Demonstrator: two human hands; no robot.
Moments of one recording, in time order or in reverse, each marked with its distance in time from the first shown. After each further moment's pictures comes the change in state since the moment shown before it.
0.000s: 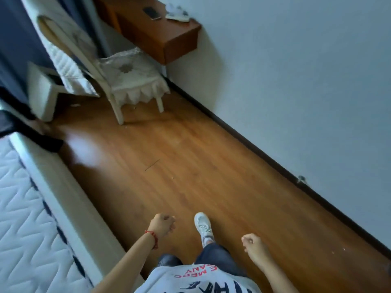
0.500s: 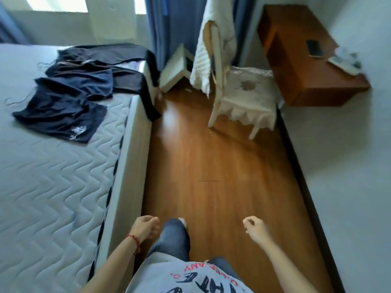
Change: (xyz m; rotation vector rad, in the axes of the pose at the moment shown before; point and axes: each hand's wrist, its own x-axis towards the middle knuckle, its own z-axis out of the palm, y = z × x) left_hand 0.047 -0.017 -0.132 -0.752 0.516 -0.312; right_hand 0.200 -0.315 0.052 -0.607 -0.296 -0.469
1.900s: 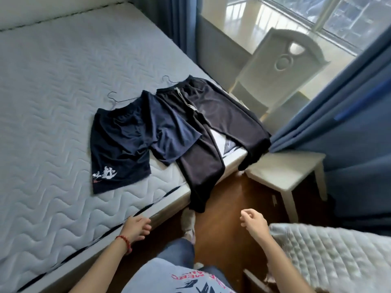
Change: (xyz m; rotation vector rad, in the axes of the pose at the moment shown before) left_hand 0.387 0.458 -0.178 -0.892 0.556 -0.389; right_hand 0.530 -0.799 -0.025 -0.443 -0.455 -0.563
